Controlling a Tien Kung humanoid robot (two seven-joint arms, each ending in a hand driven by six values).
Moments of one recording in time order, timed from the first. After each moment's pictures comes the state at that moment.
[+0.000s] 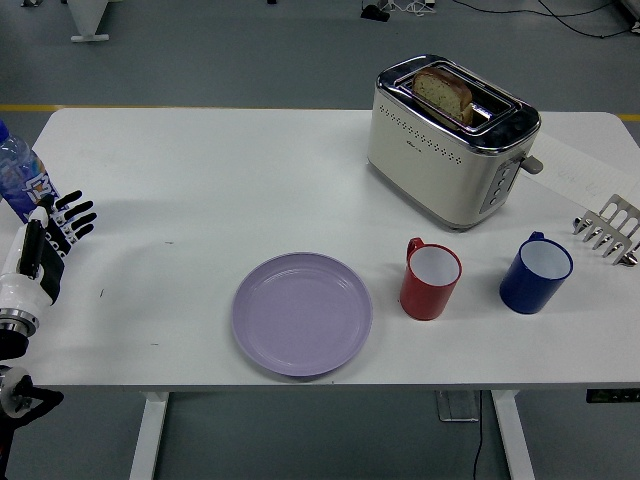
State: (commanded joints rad) left arm -0.09 0.14 -1.63 -1.27 1.06 0.01 -0.07; right arm 0.15 -0.04 1.08 0.26 -0.31 -0.46 -0.31
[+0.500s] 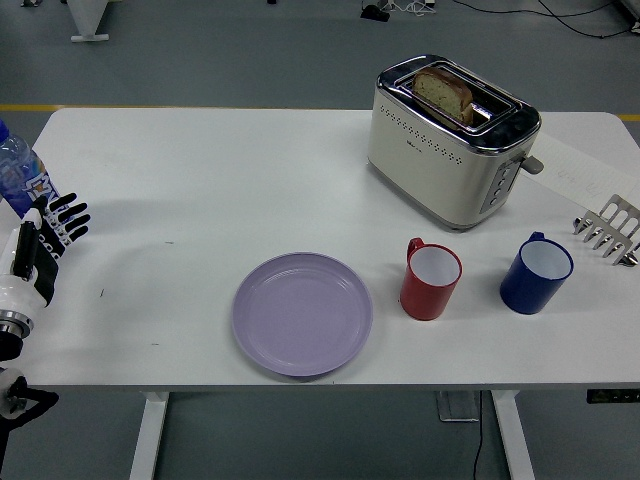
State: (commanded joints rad) left arm -0.08 0.15 -1.64 -1.27 1.05 0.01 -0.07; right arm 0.14 -0.04 1.08 0.26 -0.30 -0.45 -0.30
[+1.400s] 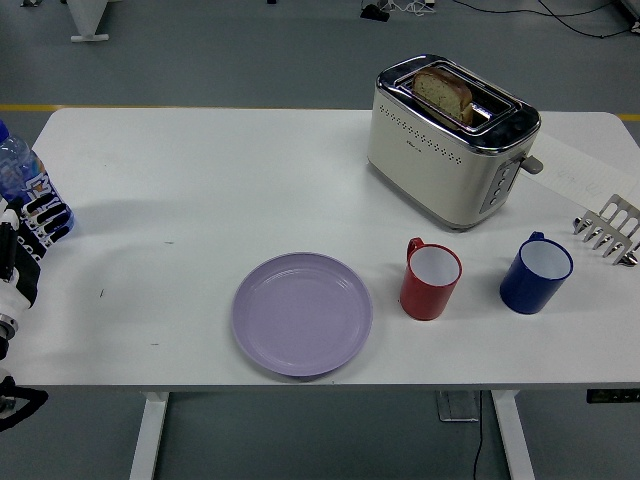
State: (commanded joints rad) left arm -0.08 0.15 -1.68 -1.24 1.01 0.02 -0.08; right arm 0.15 -0.04 1.08 0.26 -0.30 -0.45 -0.30
